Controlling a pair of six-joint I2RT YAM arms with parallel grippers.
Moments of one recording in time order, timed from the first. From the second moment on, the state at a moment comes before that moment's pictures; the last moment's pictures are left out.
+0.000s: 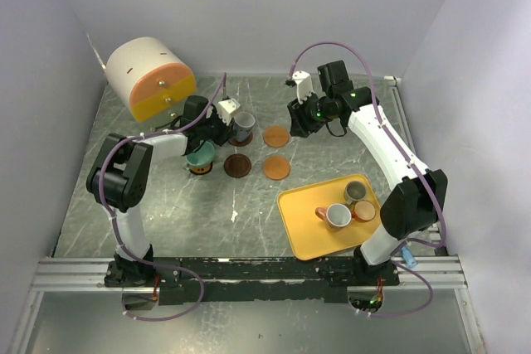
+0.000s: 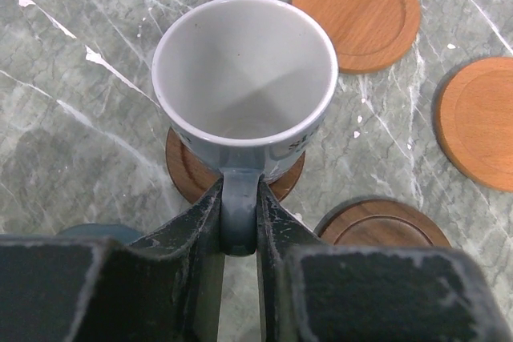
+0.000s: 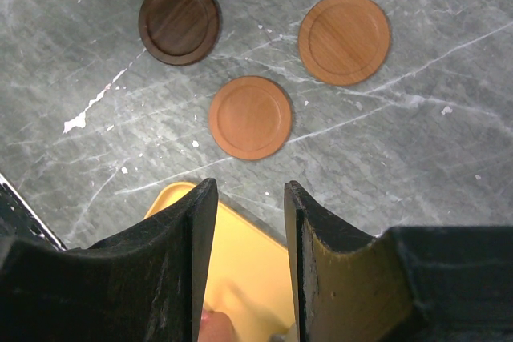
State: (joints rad) left arm -0.37 1.88 1.08 0.23 0.44 0.31; right arm 0.35 1.63 1.57 -0.86 -0.44 -0.34
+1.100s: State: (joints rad) left arm -0.37 1.78 1.08 0.17 0.44 0.38; right arm 0.35 1.54 1.46 -0.89 -0.40 -0.40
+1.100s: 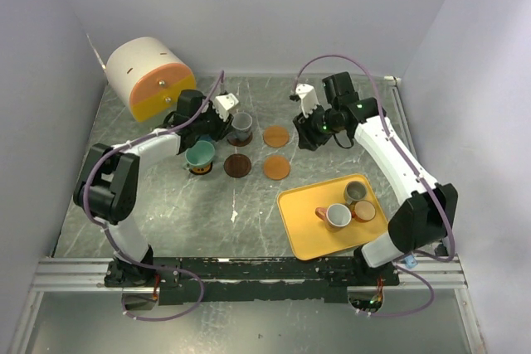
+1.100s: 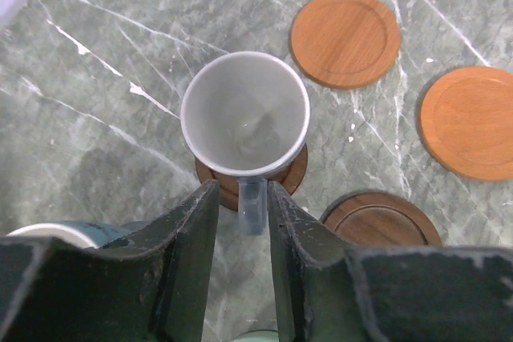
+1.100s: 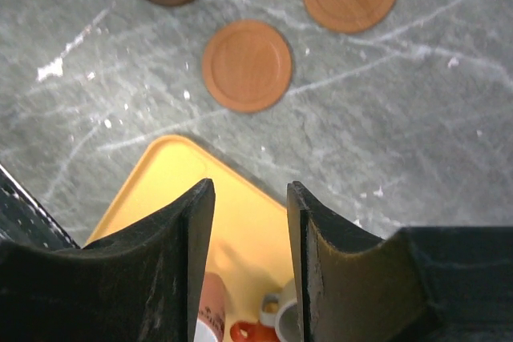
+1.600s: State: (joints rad) left arm -0.36 1.55 1.08 -0.24 0.46 0.61; right arm 0.34 1.29 1.24 -1.16 -0.19 -0.65
